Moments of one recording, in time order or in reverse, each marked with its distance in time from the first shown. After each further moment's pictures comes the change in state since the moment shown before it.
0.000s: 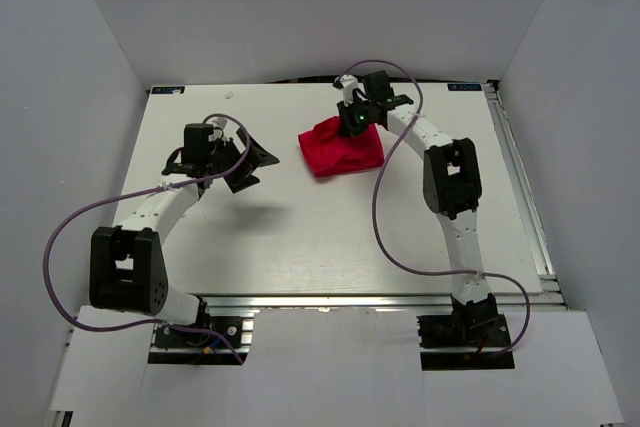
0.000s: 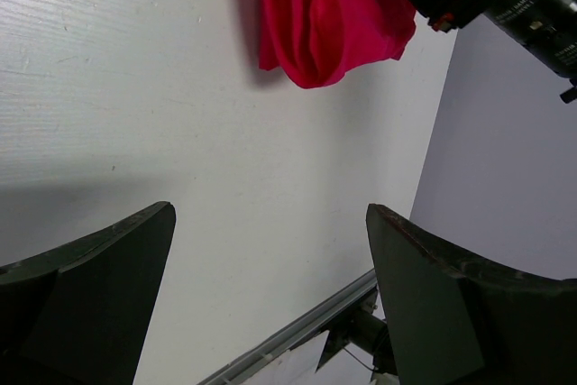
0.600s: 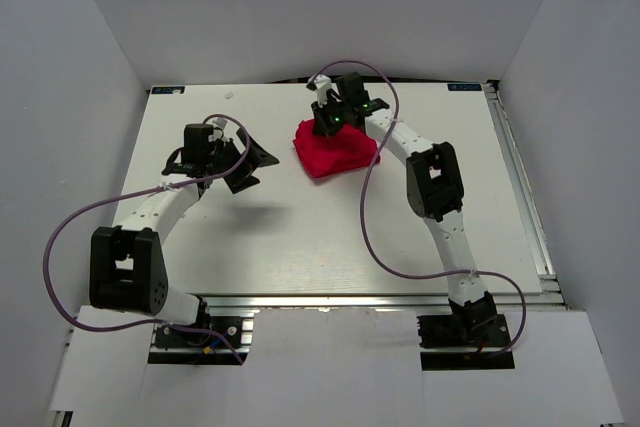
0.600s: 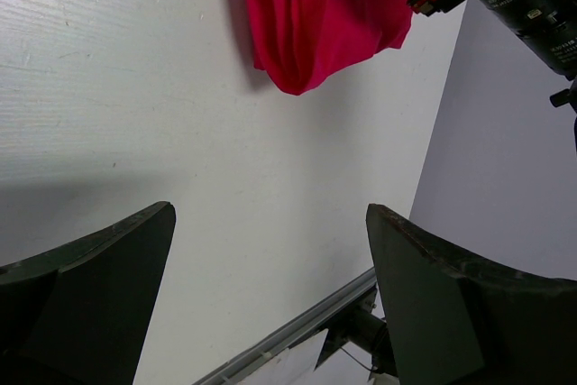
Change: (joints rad) left arm 0.000 0.000 0.000 -0.007 0.000 -0.003; right arm 0.107 0.105 0.140 0.076 0.020 0.025
